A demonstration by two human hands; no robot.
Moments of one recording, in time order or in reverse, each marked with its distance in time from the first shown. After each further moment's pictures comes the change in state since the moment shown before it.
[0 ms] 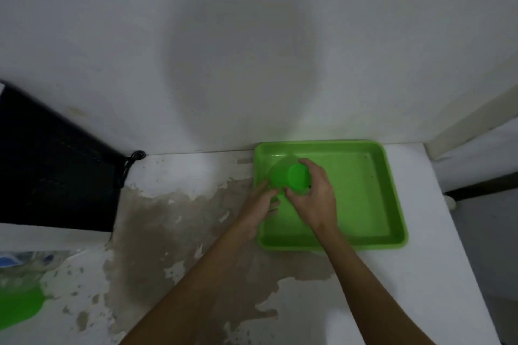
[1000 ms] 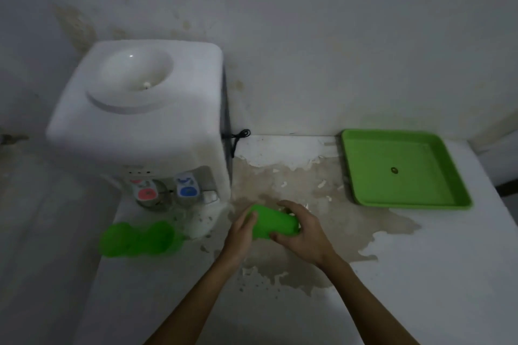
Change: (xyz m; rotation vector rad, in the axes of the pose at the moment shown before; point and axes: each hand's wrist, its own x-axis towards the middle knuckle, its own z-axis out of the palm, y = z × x) left_hand -0.148 -0.118 -0.341 0.028 0.080 0.255; right_hand -0.231 -0.189 0.183 0.108 -0.386 -0.091
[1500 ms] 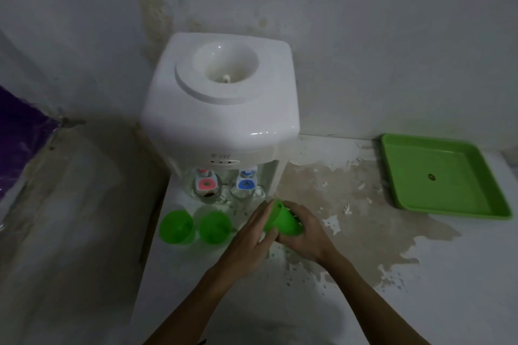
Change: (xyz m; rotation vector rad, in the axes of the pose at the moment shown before) left_hand -0.035 0.000 -0.128 0.570 -0.254 0.457; right_hand 0.017 -0.058 0.108 -0.074 -0.065 -0.010
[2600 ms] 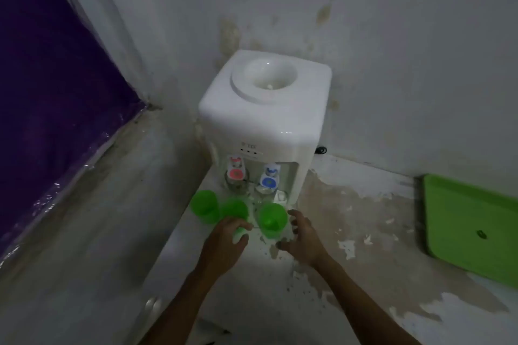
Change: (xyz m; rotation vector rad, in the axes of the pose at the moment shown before) left_hand -0.074 0.004 -0.009 0.235 0.532 -0.232; right_hand 0.009 0.011 0.013 -0.078 -0.285 0.039
